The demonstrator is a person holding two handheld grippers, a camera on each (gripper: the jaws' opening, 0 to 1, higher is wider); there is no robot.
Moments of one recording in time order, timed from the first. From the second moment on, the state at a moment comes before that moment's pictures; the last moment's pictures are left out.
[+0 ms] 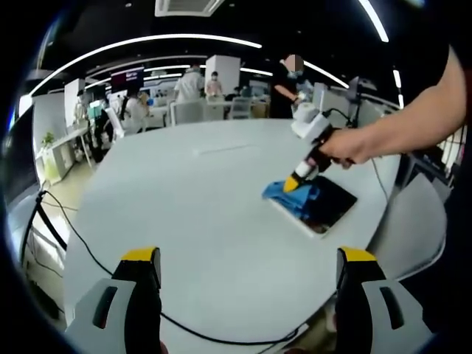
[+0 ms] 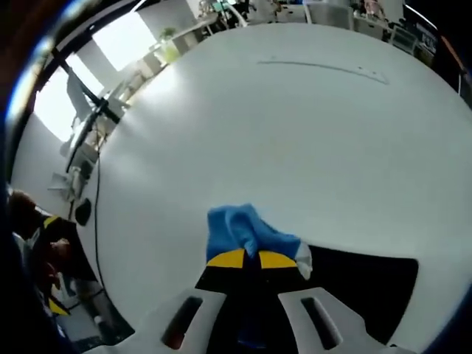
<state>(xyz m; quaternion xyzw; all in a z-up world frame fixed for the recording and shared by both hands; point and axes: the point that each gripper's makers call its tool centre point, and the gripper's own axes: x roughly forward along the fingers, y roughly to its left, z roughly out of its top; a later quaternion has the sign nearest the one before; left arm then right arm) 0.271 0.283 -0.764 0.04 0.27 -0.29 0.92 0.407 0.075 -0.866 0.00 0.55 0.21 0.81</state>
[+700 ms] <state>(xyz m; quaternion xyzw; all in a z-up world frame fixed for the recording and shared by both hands) 0.276 0.273 -0.763 0.04 0.27 -0.29 0.92 0.391 0.073 -0.866 0.00 0.55 0.21 0.81</state>
